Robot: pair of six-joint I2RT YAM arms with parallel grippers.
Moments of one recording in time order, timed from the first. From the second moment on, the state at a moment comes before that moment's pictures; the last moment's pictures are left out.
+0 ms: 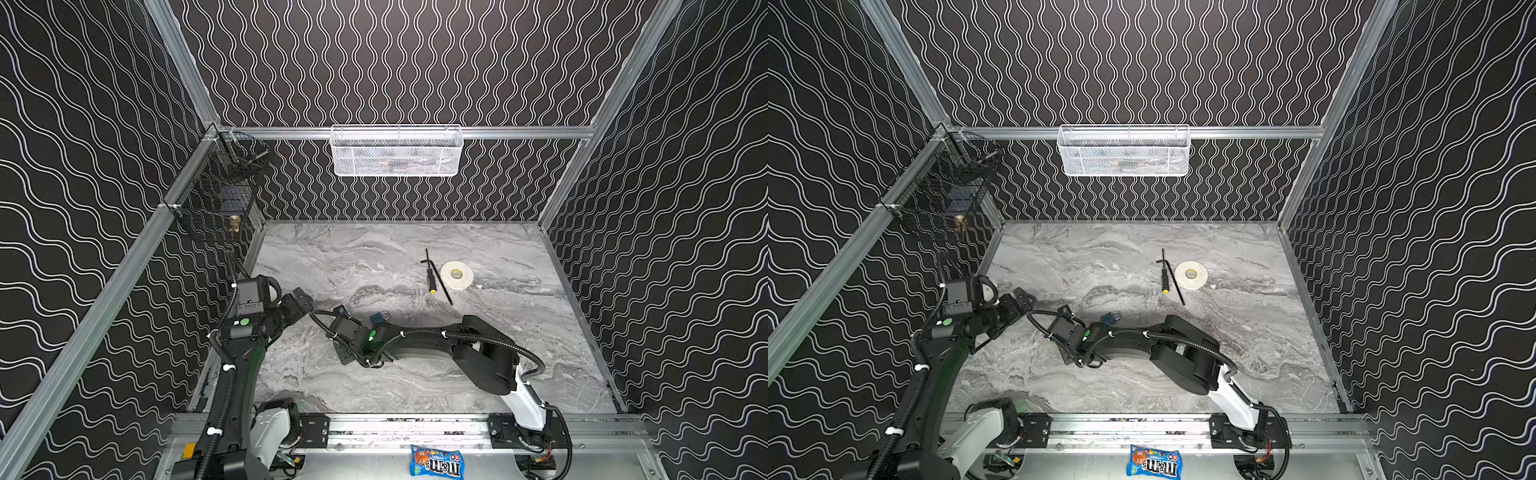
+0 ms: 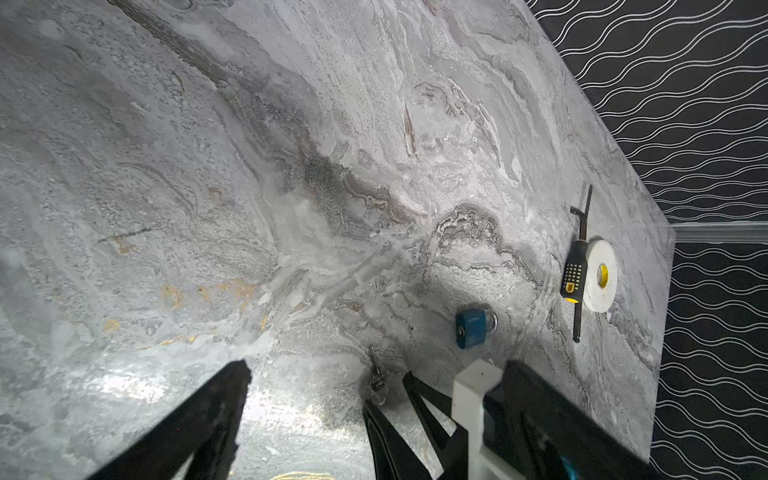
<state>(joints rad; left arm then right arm) 0.16 0.95 0.80 -0.76 0.28 -0.51 1.22 2.19 1.56 -0.38 0.22 0.59</state>
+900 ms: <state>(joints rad) 0.16 0.96 0.78 -0.75 0.32 -0.51 1.21 2.18 1.51 -0.34 0.20 0.52</state>
